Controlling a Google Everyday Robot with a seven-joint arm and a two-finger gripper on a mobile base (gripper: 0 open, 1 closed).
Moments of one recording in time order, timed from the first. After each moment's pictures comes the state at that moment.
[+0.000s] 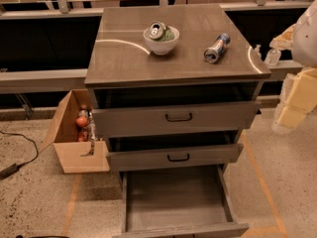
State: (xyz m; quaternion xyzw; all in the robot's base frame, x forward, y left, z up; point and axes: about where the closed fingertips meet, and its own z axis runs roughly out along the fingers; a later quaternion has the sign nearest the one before) arm 0.438 -0.215 0.983 -0.60 0.78 -0.04 0.17
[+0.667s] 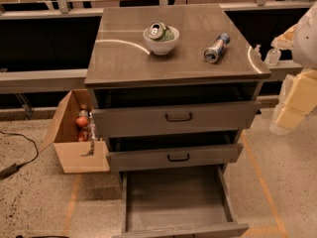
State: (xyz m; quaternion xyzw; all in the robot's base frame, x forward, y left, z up) arm 0.438 -0.213 0.984 -0.59 0.78 -0.05 0.18
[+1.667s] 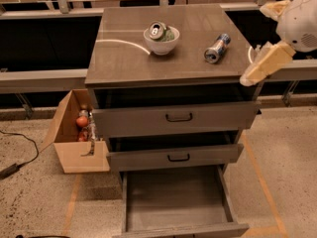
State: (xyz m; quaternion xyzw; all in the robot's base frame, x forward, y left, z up) arm 0.566 -0.213 0.992 -0.56 0.72 -0.01 0.40
